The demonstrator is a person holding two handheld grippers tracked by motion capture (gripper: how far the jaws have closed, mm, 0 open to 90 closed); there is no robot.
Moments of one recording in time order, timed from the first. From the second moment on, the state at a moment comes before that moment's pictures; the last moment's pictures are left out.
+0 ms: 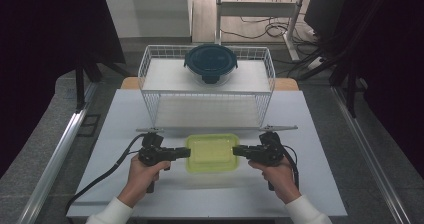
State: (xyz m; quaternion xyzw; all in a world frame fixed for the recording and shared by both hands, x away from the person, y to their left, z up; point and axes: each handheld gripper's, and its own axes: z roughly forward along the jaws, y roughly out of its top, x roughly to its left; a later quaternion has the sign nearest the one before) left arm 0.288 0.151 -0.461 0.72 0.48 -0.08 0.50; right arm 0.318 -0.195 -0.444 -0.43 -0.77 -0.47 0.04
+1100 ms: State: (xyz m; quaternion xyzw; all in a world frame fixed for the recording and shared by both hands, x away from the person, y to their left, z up) left arm 0.304 0.166 -0.376 0.72 0.44 -0.04 0.53; right arm 0.332 -0.186 -0.368 -0.39 -0.77 -0.51 0.00
